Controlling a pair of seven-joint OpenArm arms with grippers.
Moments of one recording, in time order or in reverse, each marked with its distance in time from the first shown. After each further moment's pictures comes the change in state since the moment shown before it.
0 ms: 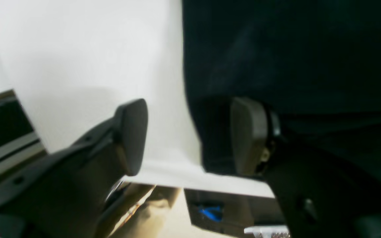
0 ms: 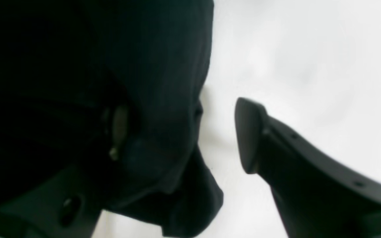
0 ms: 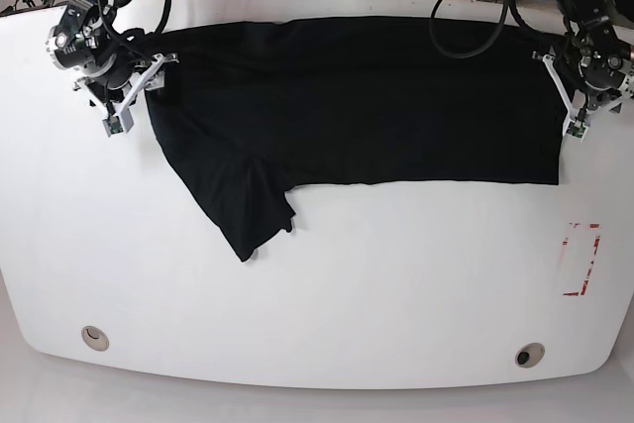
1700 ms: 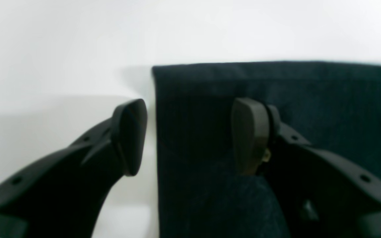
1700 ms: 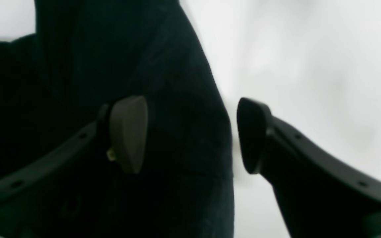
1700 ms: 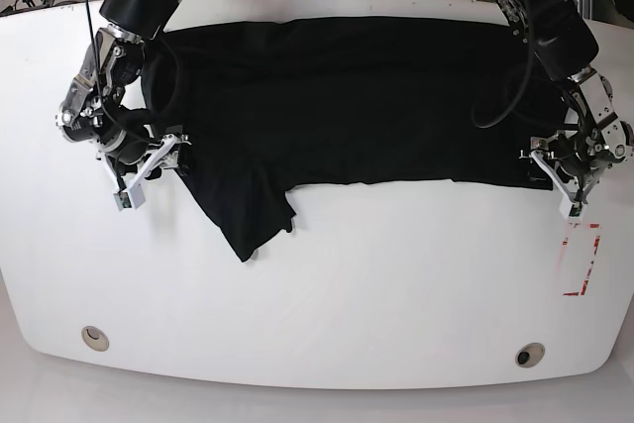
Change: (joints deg) left arm -27.7 -2.3 -2.2 -41.3 0.3 0.4 -20.4; right arm 20.2 0.5 -4.7 -20.6 0.2 -0.1 3.7
